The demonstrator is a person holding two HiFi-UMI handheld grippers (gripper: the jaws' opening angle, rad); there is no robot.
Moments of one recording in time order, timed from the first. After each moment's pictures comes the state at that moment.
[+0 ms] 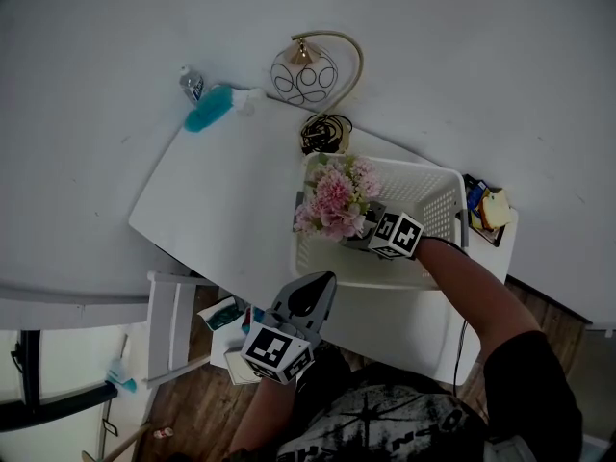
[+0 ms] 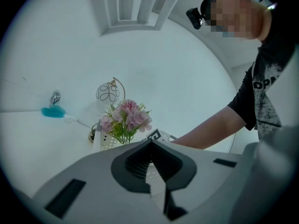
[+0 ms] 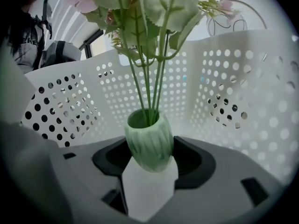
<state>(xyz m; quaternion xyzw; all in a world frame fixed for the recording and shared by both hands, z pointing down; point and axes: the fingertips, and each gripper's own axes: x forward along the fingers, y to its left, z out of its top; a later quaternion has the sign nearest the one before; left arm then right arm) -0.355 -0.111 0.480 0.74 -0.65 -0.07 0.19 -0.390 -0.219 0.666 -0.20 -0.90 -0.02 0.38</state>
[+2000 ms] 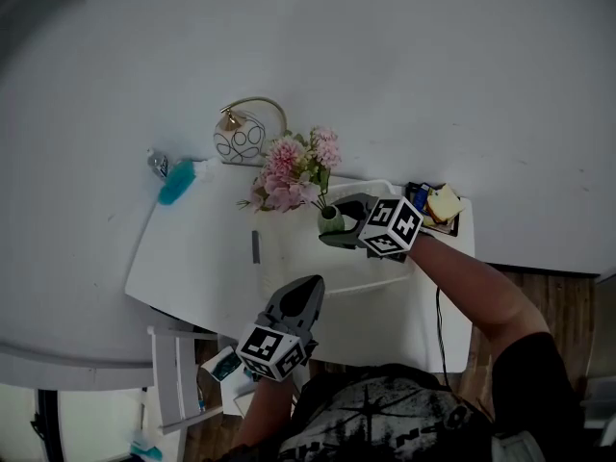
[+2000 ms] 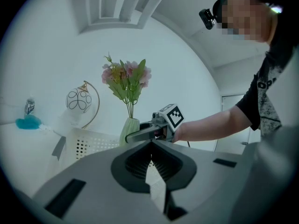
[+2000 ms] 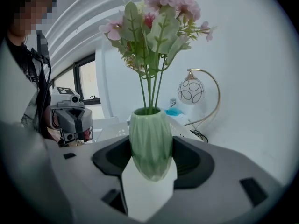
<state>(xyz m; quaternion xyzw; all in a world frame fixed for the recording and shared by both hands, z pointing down) -0.301 -0.140 0.433 0.80 -0.58 -0.06 0.15 -0.341 -0.255 0.470 -0.08 -0.96 0.02 0.26</state>
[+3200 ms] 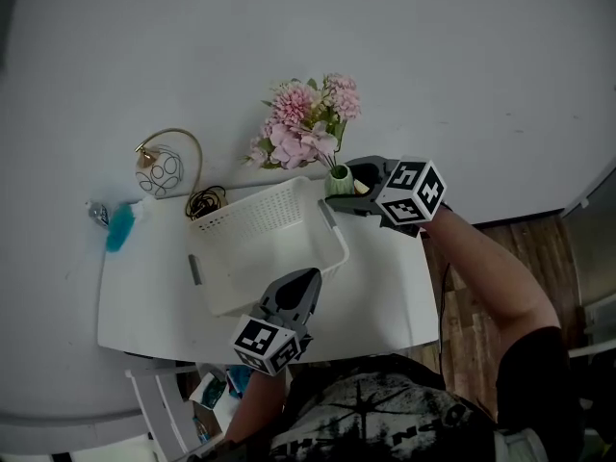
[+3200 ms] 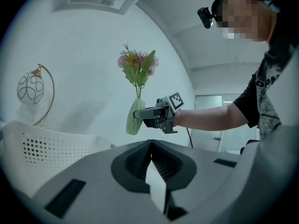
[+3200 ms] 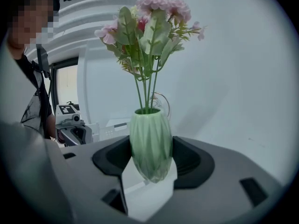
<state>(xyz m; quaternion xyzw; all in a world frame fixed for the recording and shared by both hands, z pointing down) -0.235 -0.171 0.432 0.89 -0.42 -0.06 0.14 -0.219 -0.321 0.386 0.11 -0.97 0.01 0.23</state>
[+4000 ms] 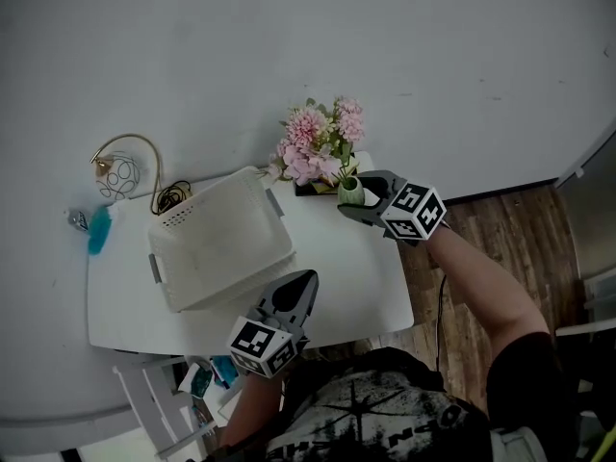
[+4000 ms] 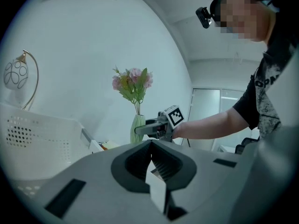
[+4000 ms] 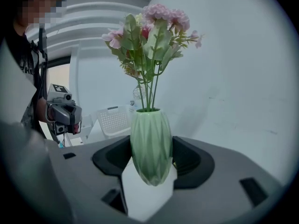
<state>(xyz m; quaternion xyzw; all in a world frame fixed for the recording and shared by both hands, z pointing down) -0.077 -0.159 0.438 0.90 -0.41 0.00 0.16 -0.017 -0.323 0.462 0.19 -0.96 0.05 0.21</state>
